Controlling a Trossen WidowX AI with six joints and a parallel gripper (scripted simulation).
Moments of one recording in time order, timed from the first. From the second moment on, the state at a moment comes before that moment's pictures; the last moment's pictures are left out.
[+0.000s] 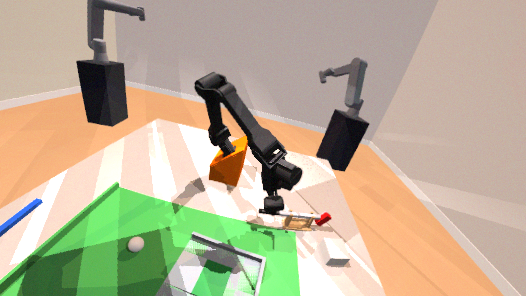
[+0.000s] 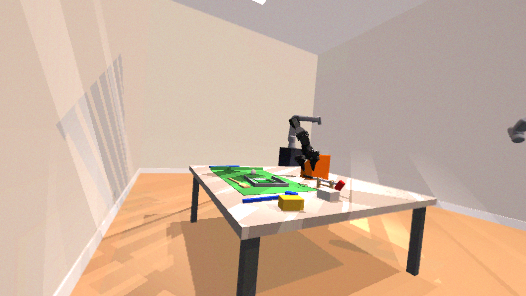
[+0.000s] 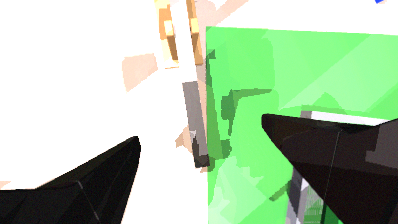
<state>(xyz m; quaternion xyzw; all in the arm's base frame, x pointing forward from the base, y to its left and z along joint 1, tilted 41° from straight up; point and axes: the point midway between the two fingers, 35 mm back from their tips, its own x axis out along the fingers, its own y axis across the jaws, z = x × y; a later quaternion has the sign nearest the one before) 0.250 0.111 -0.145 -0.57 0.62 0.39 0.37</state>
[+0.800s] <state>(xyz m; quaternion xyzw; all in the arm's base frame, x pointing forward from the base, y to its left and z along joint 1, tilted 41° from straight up) 0.245 0.080 -0.181 -0.56 0.63 0.39 0.37</state>
